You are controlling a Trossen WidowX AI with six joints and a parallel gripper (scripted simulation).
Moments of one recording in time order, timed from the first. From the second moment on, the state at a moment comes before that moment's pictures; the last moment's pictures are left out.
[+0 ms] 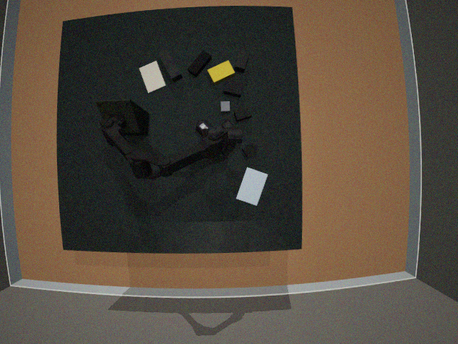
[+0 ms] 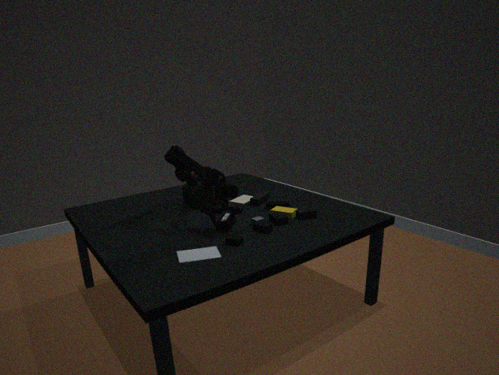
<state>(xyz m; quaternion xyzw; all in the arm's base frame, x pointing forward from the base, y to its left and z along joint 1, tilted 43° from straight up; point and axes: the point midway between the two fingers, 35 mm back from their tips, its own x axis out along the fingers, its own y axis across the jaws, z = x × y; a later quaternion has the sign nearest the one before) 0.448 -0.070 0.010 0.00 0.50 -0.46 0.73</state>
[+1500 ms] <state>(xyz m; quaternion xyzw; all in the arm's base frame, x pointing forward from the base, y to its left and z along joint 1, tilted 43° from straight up) 0.436 -0.042 0.029 0.00 0.50 -0.46 0.73</state>
